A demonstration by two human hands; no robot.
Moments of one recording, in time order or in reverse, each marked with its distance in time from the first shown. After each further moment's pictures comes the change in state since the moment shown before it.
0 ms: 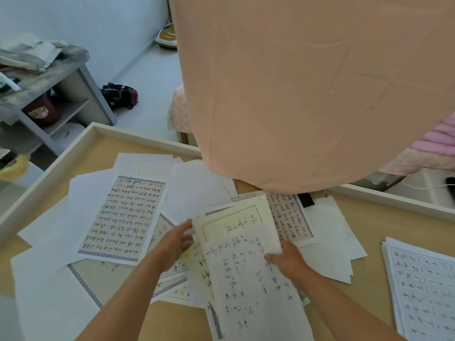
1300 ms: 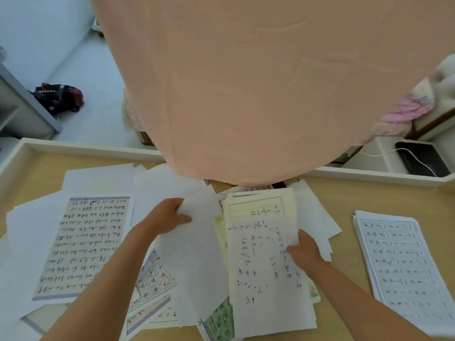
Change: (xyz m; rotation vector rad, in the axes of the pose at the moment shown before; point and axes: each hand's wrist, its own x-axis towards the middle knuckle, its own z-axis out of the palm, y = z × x) left_hand 0.058 0.099 0.030 1.037 -0.067 0.422; right_hand 0.010 0.034 -0.059 -0.058 0.363 0.150
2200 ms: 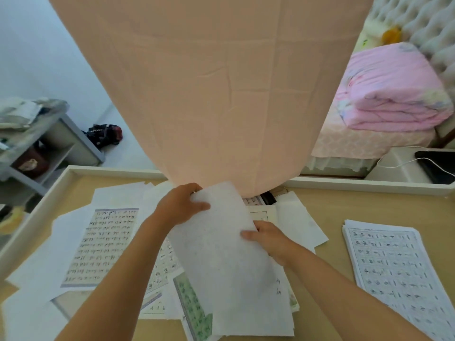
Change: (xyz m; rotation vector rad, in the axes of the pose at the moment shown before) left_hand -0.080 0.172 -0.005 0.182 0.245 0.013; right_hand -0.055 -0.068 -0.062 0.404 -0.736 -0.216
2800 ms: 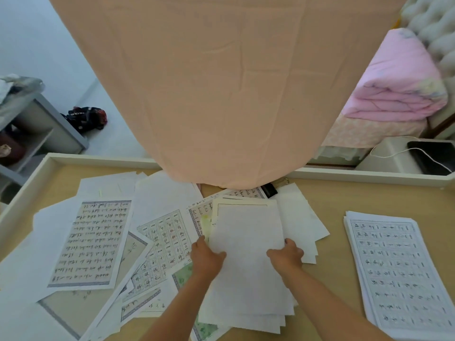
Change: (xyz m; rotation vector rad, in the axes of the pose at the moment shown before) left_hand -0.029 -0.056 0.198 -0.457 -0.047 -0.549; right_hand 0.042 0.103 -0.008 -0.207 0.806 0.342
